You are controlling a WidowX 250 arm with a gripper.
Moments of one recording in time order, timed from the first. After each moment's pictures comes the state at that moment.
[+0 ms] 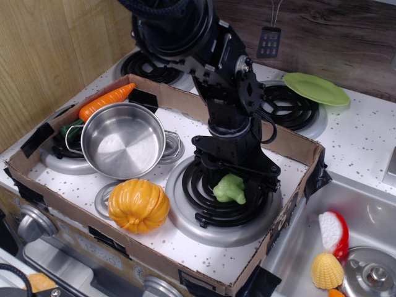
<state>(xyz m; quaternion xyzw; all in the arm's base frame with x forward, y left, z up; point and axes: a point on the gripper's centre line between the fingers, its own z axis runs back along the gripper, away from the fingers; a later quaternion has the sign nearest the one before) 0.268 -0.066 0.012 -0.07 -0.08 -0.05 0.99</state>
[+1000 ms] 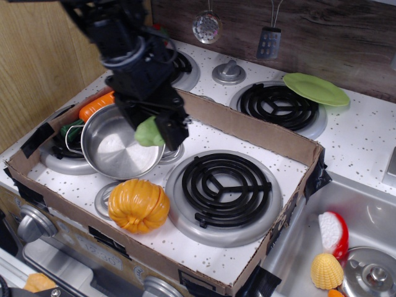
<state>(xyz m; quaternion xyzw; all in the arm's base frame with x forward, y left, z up) 0.250 0.031 0.078 -0.08 -0.13 -0.06 0.99</state>
